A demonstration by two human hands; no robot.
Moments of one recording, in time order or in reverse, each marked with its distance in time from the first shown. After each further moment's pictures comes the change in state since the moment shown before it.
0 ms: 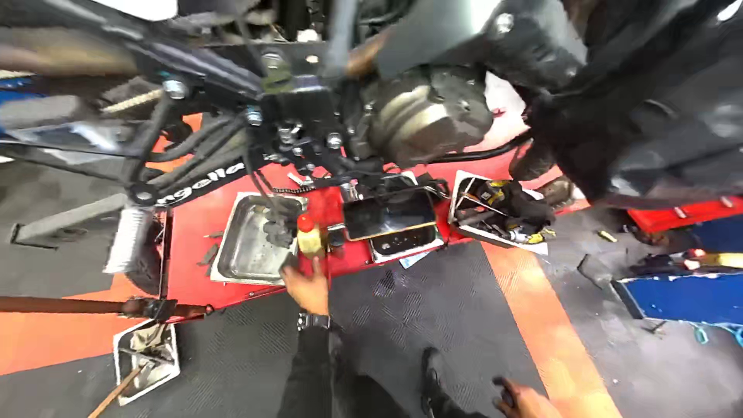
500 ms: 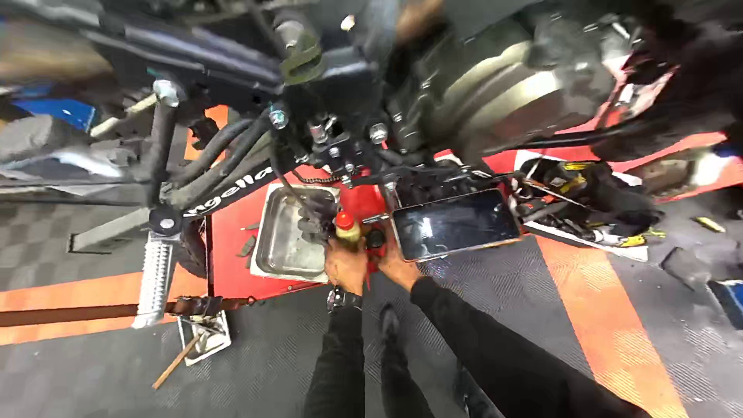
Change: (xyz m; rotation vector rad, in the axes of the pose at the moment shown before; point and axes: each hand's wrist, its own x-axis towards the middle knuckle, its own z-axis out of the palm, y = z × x) left_hand 0.057 0.016 0.029 0.548 -0.230 -0.114; right_hand 0.217 -0.418 -0.056 0.304 0.496 -0.562
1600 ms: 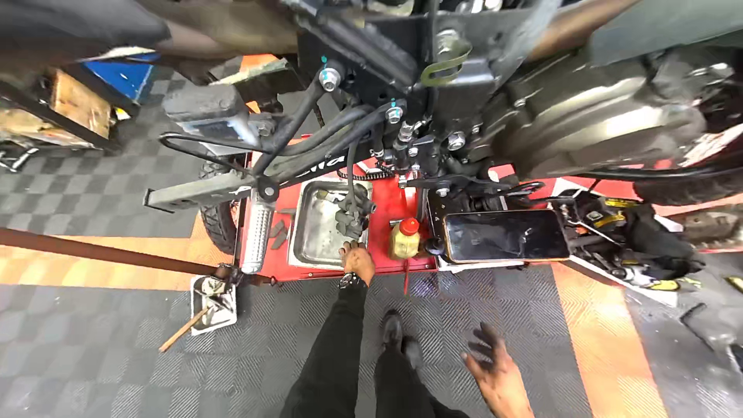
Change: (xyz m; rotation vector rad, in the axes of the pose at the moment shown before) left_hand 0.049 -0.078 0.049 0.272 -0.228 0.292; right_hand -0.224 0.073 -0.074 0.207 0.024 0.372
